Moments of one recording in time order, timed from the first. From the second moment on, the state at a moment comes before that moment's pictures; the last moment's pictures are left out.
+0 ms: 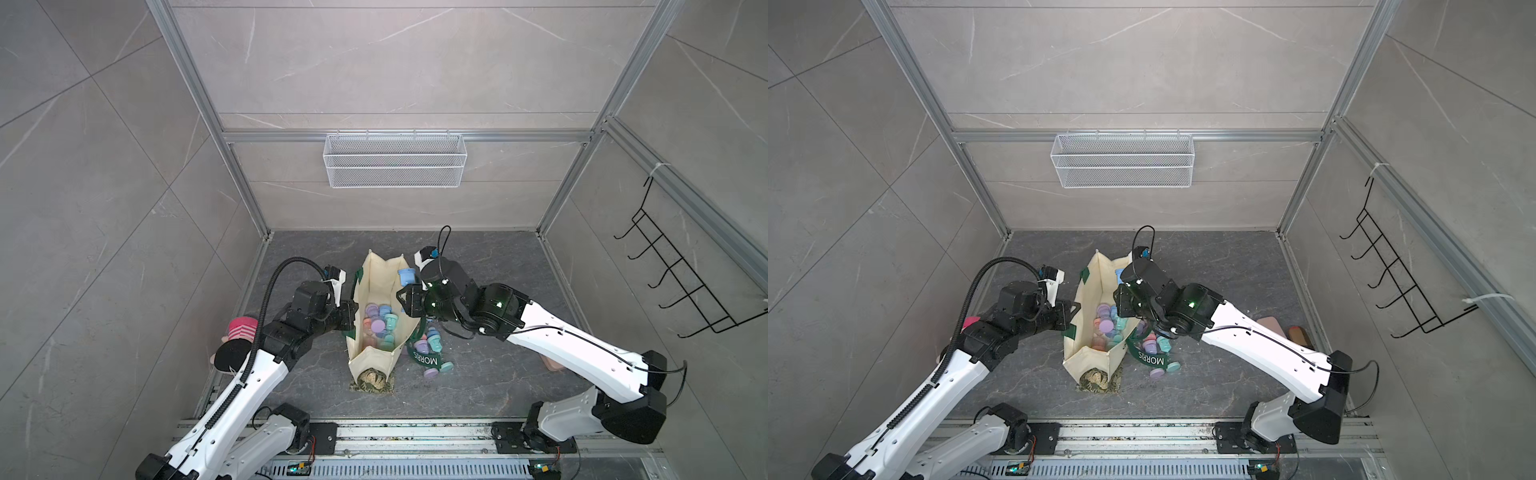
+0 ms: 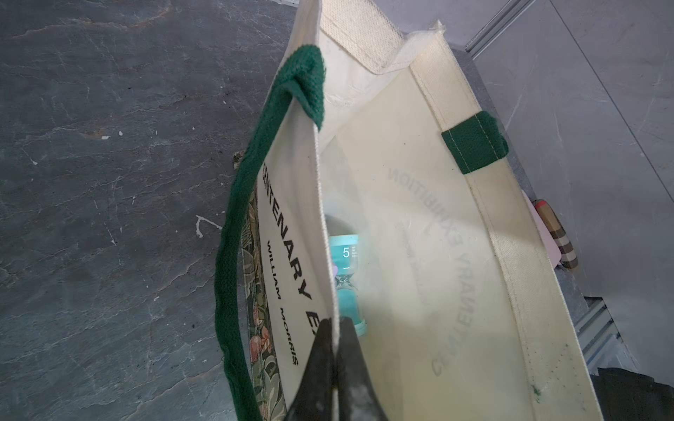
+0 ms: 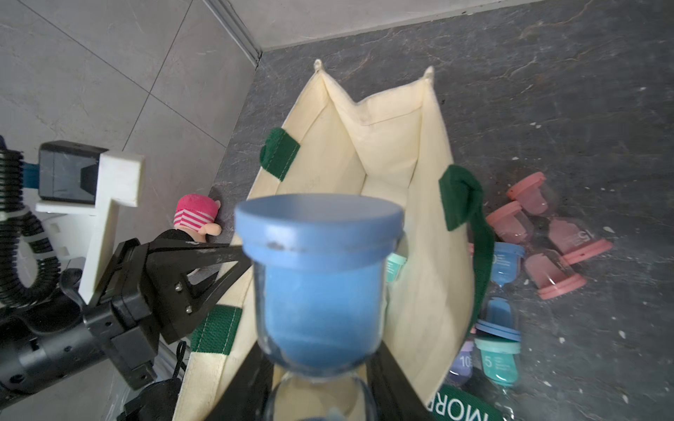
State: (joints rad) left arm -0.46 0.93 0.87 -0.59 0.19 -0.38; right arm 1.00 1.46 1.53 -0.74 0.19 0.73
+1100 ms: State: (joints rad) left arm -0.46 0.93 0.87 -0.59 0.19 -0.38; right arm 1.00 1.80 1.60 -0.75 0.09 0.77
